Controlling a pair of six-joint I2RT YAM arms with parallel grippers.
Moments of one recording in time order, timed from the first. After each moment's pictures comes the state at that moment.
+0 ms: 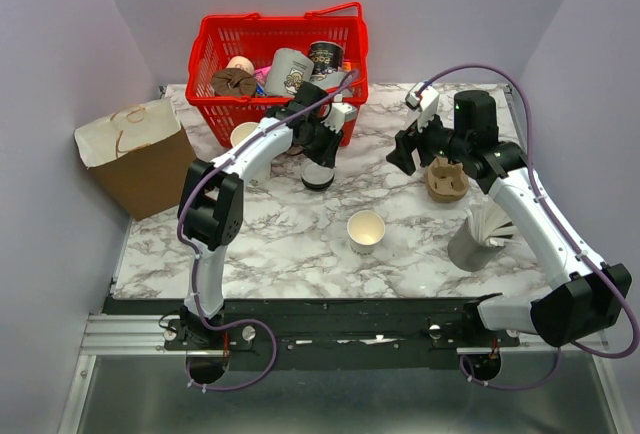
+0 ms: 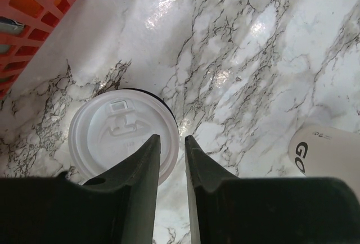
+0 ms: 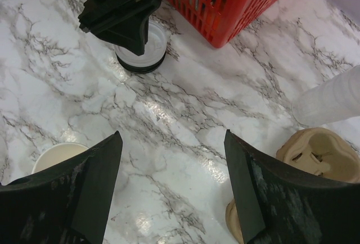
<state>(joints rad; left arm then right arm) -0.48 2.06 1.78 -0.70 0.40 0.17 0.31 1.30 1.26 -0.49 -0.46 -0.31</state>
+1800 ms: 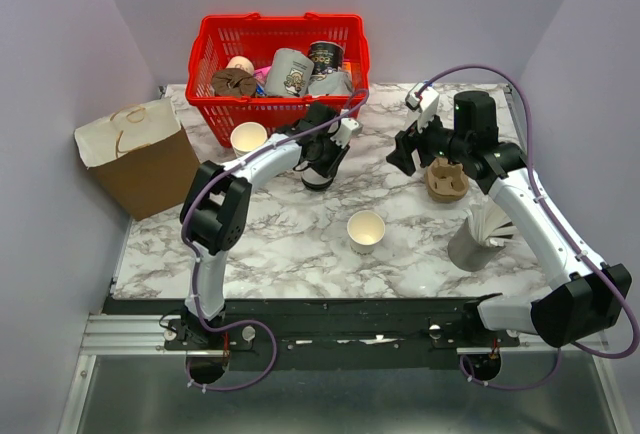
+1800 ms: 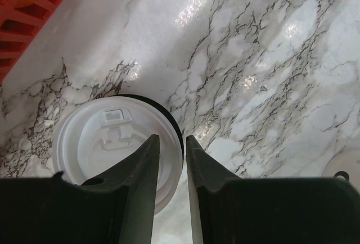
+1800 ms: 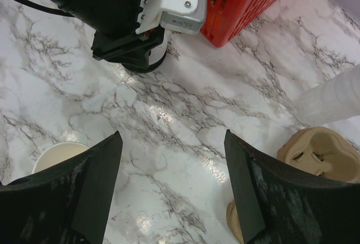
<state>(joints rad) -0.56 2.03 1.60 -0.50 0.24 0.15 0.31 1.30 1.26 -0.49 -0.46 -0.31</state>
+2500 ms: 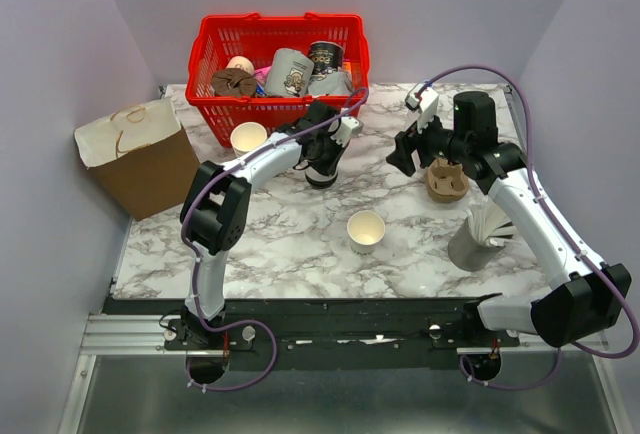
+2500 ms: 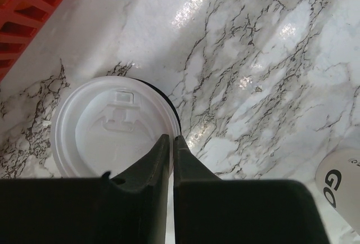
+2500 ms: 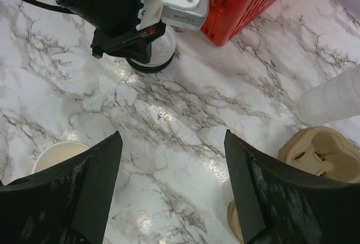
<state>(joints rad) -0.56 2.03 1.61 -0.52 0.25 0.14 0.31 1.30 1.25 -0.49 -0.46 -0.31</state>
